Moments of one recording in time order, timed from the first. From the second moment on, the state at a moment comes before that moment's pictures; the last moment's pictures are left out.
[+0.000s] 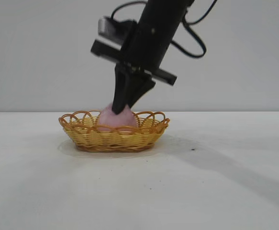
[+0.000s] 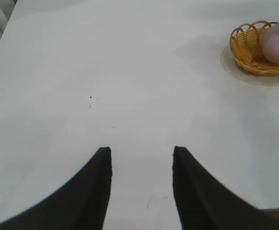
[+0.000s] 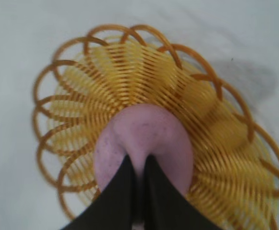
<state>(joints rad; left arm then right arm) 0.03 -0.02 -0.48 -0.04 1.12 0.05 0.57 2.26 -1.75 0.48 0.92 -0.43</state>
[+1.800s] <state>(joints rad) 0.03 -0.02 -0.48 -0.04 1.12 0.05 0.05 1.28 -0.98 0.23 0.81 -0.16</state>
